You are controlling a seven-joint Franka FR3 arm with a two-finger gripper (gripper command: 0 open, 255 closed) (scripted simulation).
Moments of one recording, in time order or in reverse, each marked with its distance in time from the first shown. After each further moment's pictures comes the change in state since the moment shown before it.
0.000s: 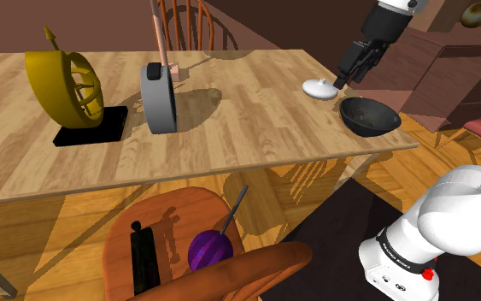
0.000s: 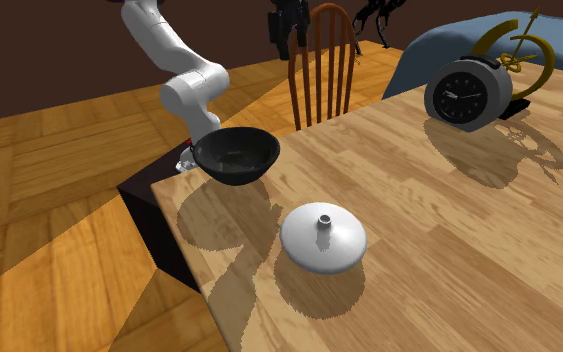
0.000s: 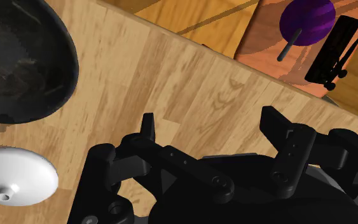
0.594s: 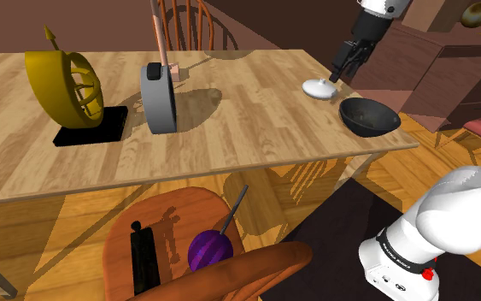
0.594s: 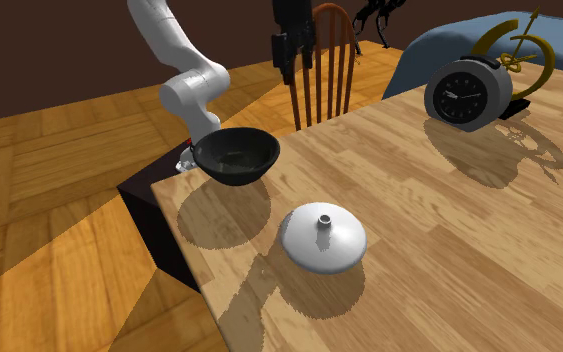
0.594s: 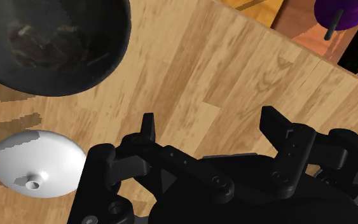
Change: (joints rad) arm -0.035 0.178 -0.118 0.064 -0.061 0.081 -0.135
